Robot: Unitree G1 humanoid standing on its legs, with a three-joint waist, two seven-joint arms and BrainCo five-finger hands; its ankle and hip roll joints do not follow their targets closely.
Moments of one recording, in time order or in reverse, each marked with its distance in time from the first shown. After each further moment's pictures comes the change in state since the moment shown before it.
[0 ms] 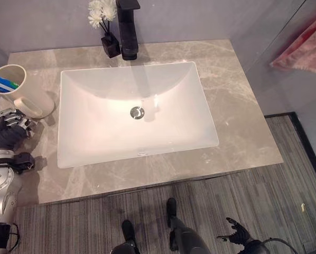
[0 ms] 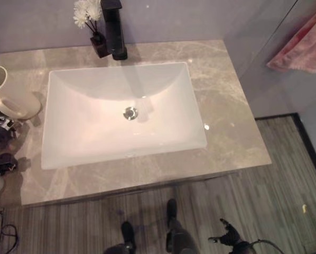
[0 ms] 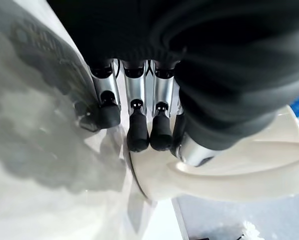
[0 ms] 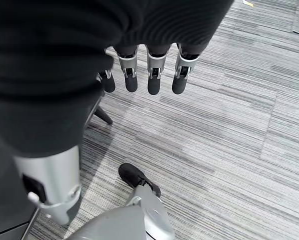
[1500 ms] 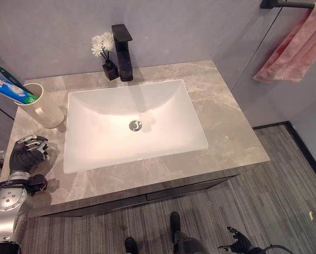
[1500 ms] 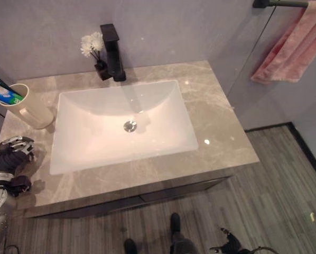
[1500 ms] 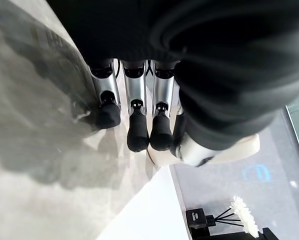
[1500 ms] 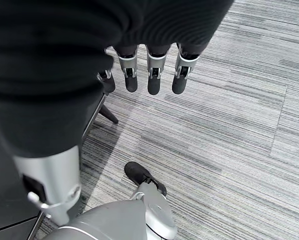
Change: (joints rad) left arm 0.148 -0.084 -0.043 0.001 0.011 0.007 -0.046; right arm 0.031 -0.008 0.035 0.035 -0.020 0.000 0.007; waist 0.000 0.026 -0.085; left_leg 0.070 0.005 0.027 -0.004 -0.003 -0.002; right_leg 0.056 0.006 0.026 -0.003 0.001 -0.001
